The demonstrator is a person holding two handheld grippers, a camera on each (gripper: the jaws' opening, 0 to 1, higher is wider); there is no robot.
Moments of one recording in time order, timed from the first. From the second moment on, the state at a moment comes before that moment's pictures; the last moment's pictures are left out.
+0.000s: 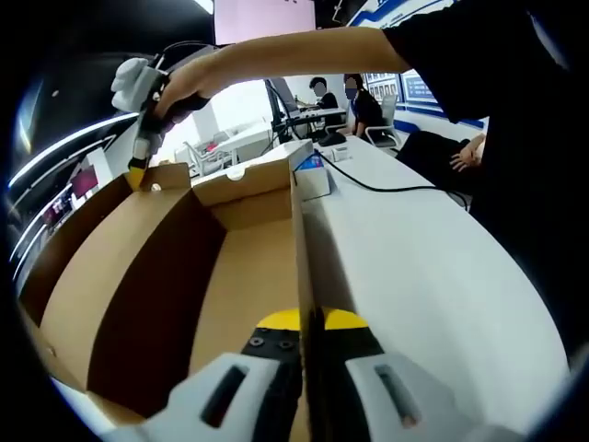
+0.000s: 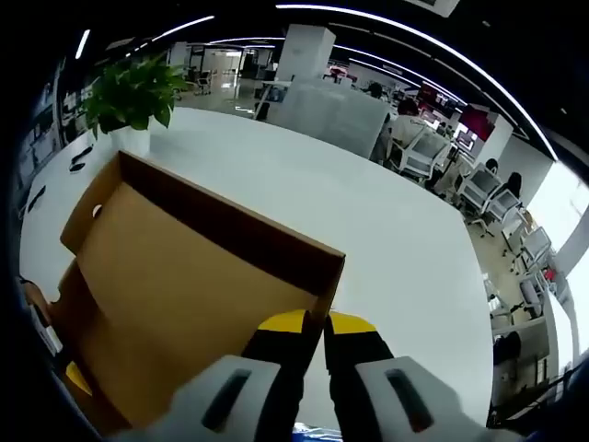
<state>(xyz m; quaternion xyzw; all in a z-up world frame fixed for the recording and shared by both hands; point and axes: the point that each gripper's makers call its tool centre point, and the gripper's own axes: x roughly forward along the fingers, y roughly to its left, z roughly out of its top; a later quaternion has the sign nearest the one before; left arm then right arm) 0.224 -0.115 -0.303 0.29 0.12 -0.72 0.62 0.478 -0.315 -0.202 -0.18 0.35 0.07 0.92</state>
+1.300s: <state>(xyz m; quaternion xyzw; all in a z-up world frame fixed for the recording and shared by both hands) 0.235 -0.119 -0.306 0.29 0.13 -0.70 0.64 0.458 -0.304 -0.160 -0.13 0.21 0.09 0.96</state>
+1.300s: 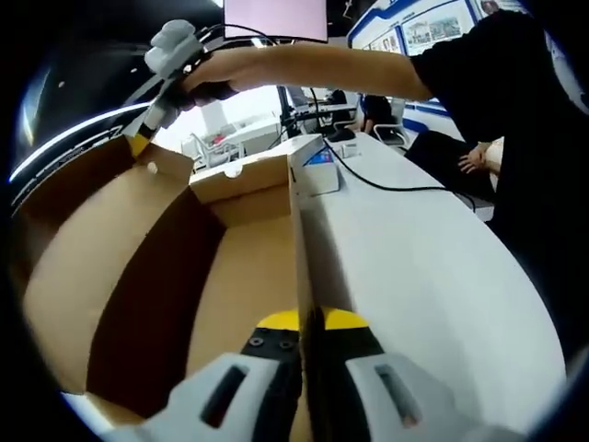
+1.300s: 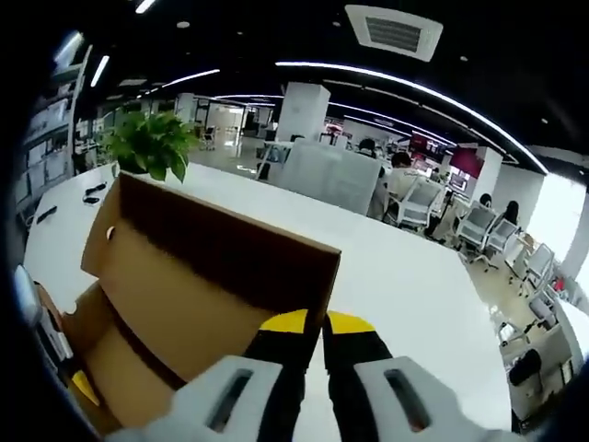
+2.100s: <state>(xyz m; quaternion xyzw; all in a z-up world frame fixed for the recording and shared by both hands) 0.229 -0.115 -0.308 0.28 0.15 -0.70 0.64 0.432 -0.301 -0.144 -0.14 0.19 0.07 0.97</state>
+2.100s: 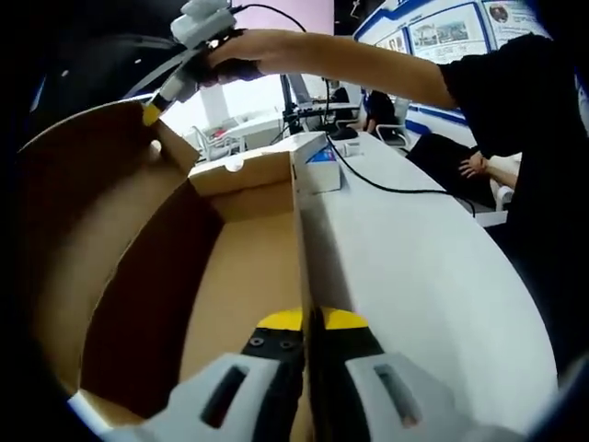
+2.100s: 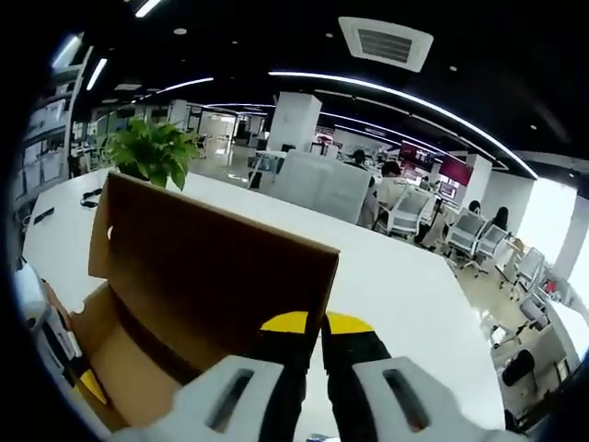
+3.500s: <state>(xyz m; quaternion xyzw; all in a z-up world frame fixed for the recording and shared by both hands) 0.227 -0.117 -0.308 0.29 0.14 -0.70 0.64 0.382 -0.301 -0.142 -0.11 0.14 0.08 0.98</state>
